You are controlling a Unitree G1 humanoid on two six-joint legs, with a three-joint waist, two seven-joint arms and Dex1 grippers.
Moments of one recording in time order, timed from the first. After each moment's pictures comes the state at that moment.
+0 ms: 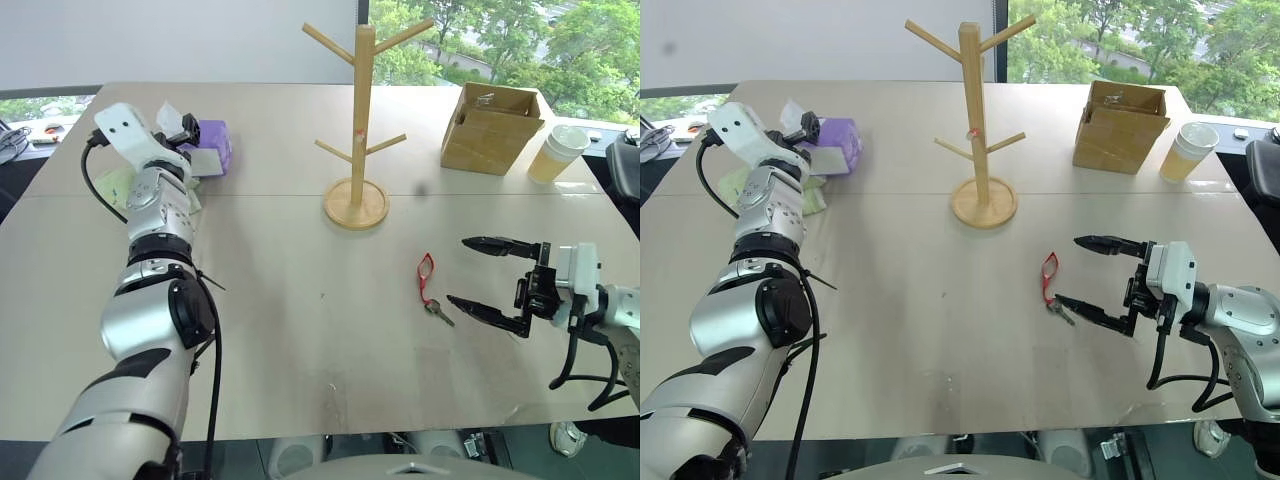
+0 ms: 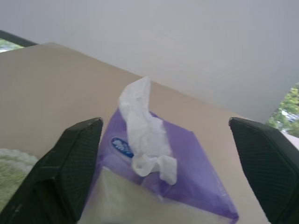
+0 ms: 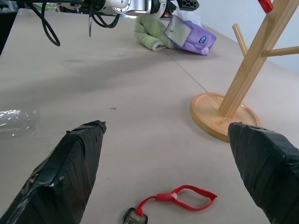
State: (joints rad) left arm -1.05 0.52 0.43 1.10 -0.31 -0.09 -0.24; right arm 0.01 -0.71 -0.17 -0.37 0.58 0.08 1.09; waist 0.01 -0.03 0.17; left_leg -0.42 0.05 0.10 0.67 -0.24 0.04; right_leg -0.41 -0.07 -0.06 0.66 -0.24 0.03
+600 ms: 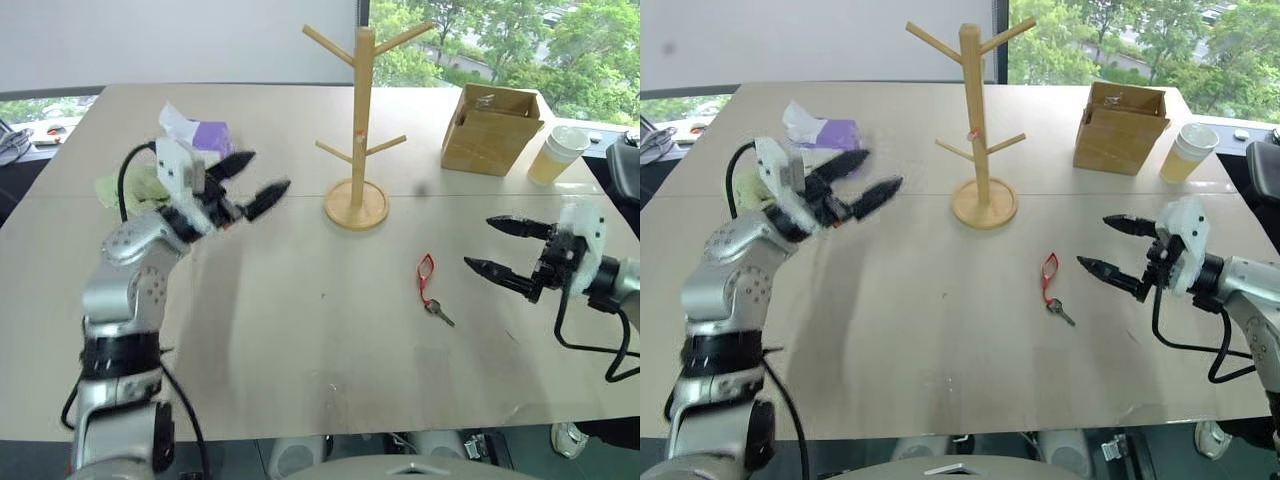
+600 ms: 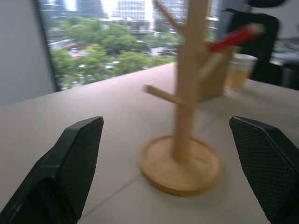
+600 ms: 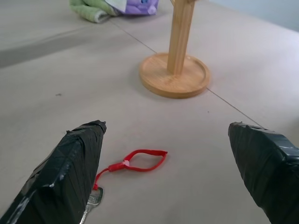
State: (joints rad) left arm -0.31 0.62 0.21 -0.19 -0.58 0.32 -0.92; right arm -0.13 -0.86 -0.22 -0.36 0.66 0.56 0.85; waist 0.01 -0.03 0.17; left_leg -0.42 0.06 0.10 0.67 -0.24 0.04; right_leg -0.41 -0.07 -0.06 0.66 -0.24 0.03
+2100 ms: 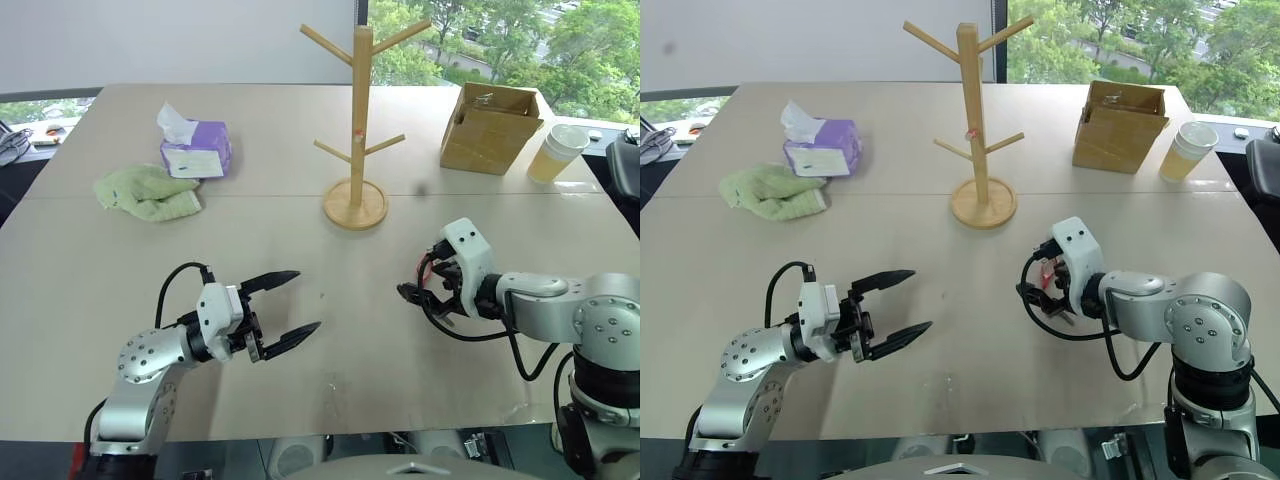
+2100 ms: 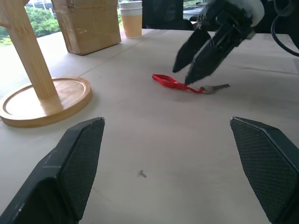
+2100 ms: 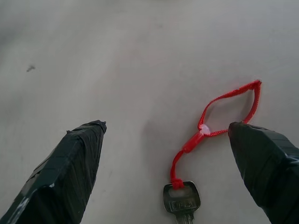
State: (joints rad) left arm 0.13 0.56 0.12 -0.26 -0.45 -0.07 -1.11; right arm -0.43 -0.42 -0.09 -0.56 1.19 1.61 -0.33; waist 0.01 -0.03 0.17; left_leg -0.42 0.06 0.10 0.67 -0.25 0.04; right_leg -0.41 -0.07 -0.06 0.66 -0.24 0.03
